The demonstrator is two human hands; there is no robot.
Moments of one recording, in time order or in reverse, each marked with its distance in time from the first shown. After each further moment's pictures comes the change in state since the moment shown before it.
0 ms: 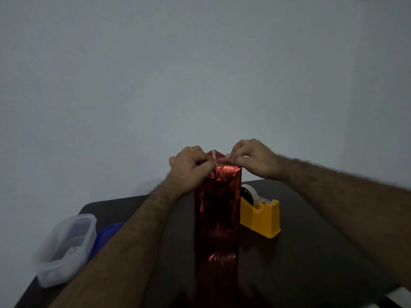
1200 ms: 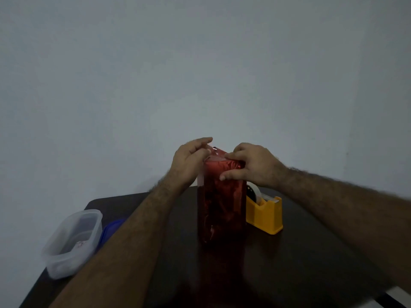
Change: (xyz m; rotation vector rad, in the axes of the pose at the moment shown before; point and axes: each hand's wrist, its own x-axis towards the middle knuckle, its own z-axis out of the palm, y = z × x) left_hand 0.000 0.001 -0.006 -0.396 0.007 -0.229; right_hand -0.020 -0.018 0.010 -0.327 -0.051 -0.073
